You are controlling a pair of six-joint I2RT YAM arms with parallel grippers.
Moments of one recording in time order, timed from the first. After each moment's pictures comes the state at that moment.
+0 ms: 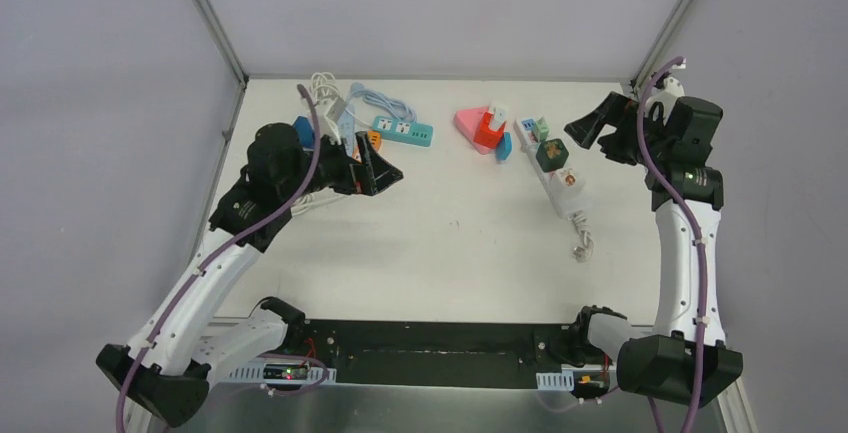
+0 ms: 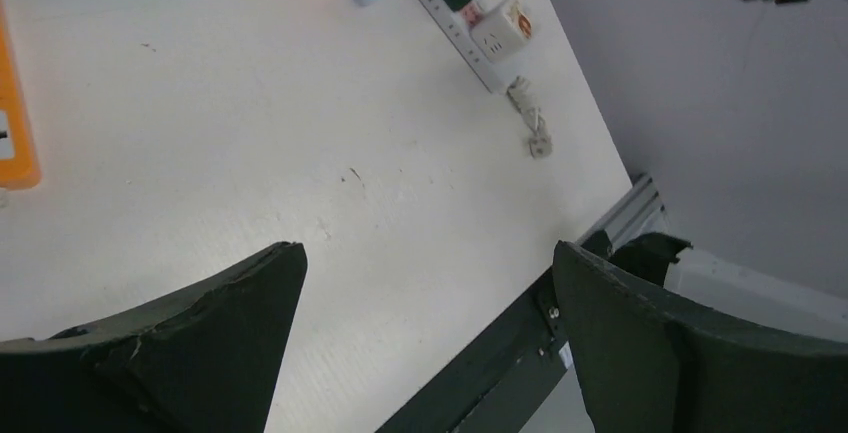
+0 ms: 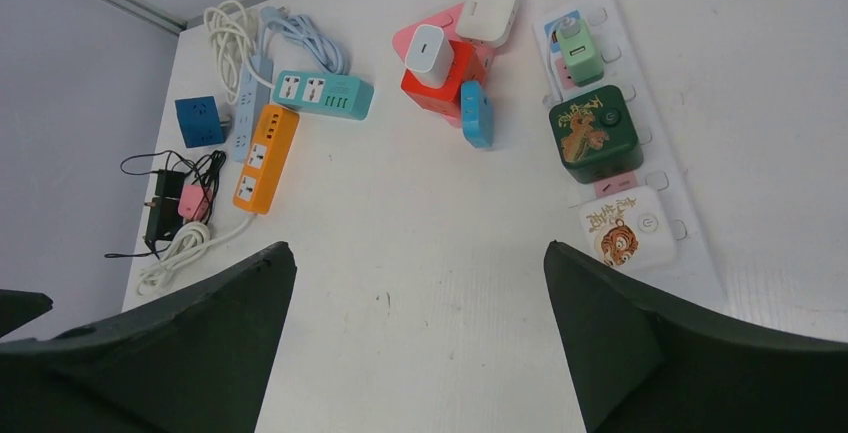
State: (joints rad) left arm -0.37 0.88 0.98 -0.30 0.44 -0.59; right arm -0.18 1.09 1.22 -0.61 -0.53 0.31
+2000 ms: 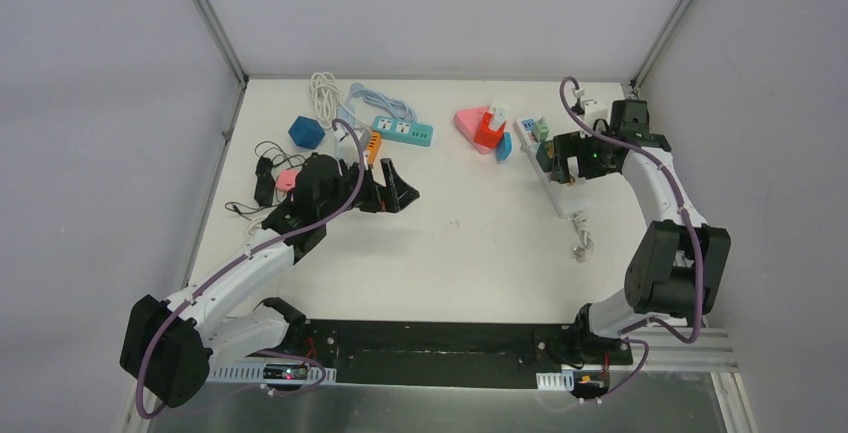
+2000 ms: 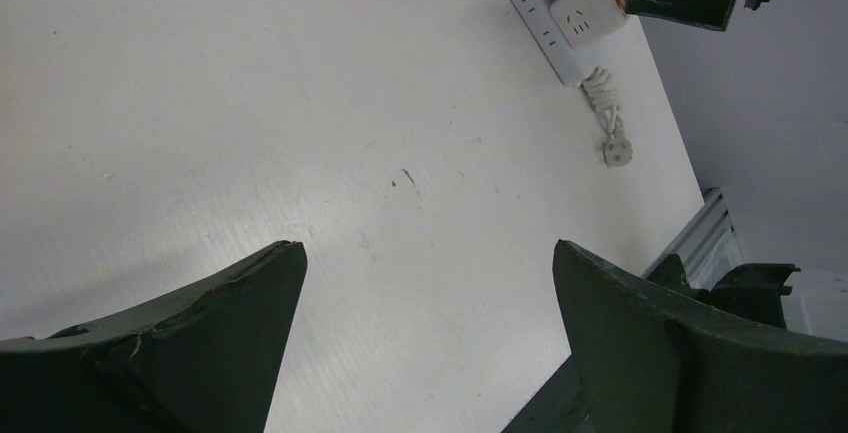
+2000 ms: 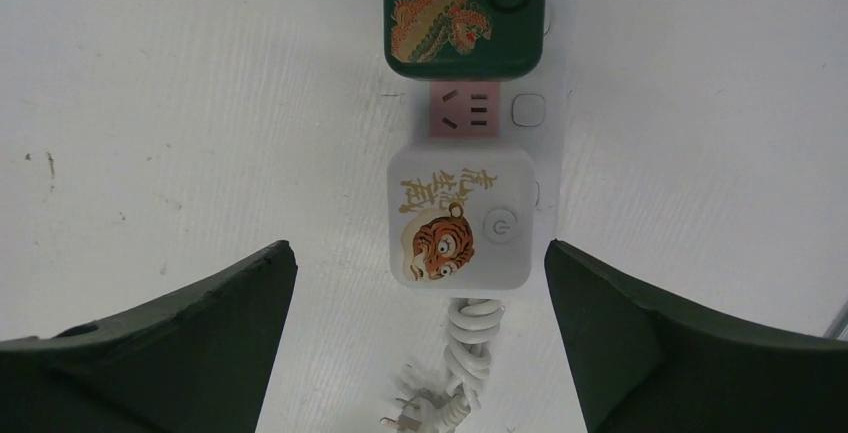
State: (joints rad) left arm -0.53 1.02 0.67 0.11 0.30 -0.58; right arm -0.10 1.50 1.20 -0.69 -0.35 -0.32
